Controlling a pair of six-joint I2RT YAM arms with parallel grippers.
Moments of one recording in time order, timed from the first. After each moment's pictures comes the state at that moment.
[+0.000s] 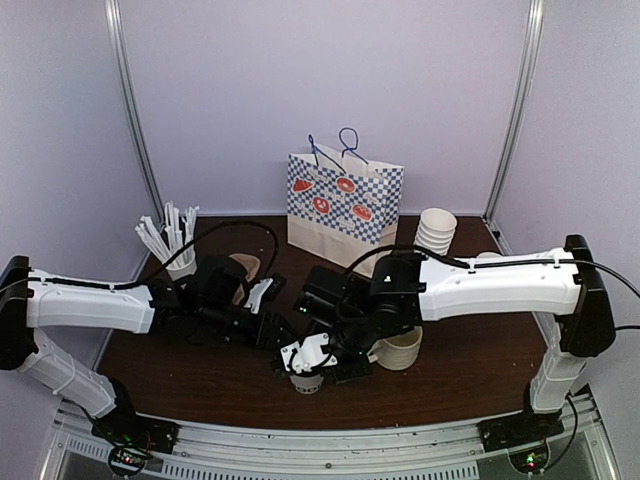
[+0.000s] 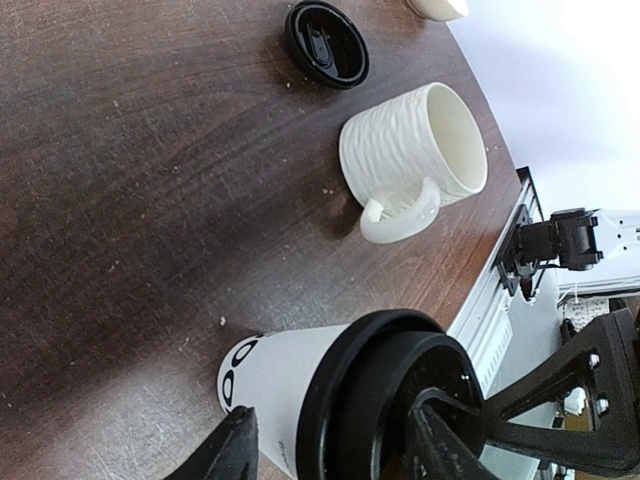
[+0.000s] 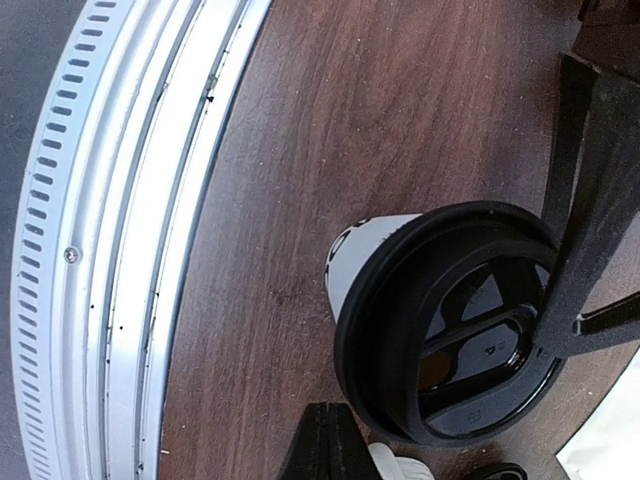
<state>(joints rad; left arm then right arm) -0.91 1.37 0.74 -0.07 0.36 -0.65 1.27 1.81 1.53 -0.92 -0.04 -0.60</state>
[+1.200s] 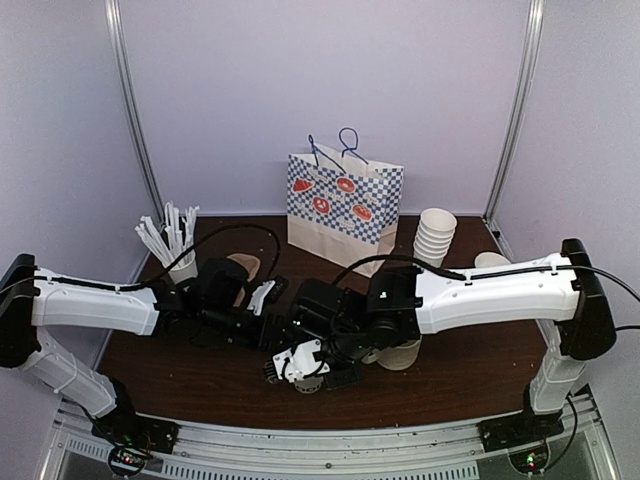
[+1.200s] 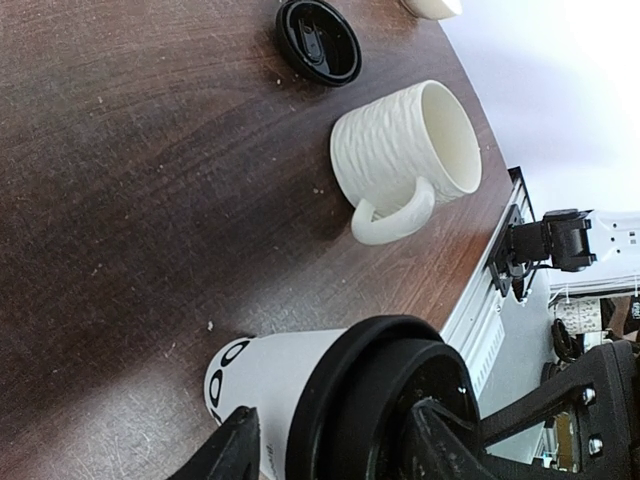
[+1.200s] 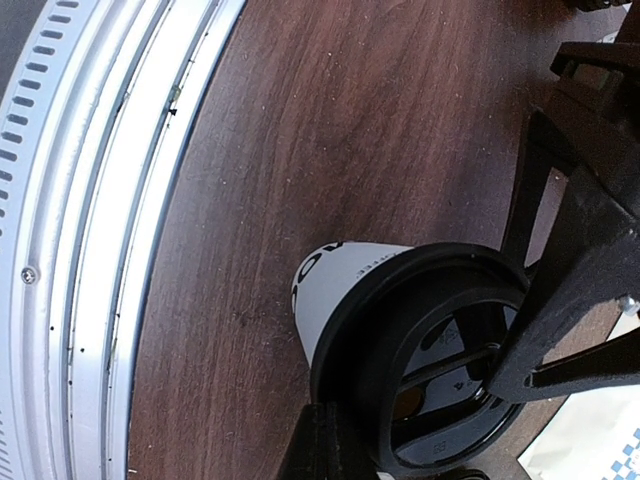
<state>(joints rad) -0.91 1.40 0.72 -0.01 0.38 -0.67 1.31 1.84 1.50 -0.82 0.07 -0.62</state>
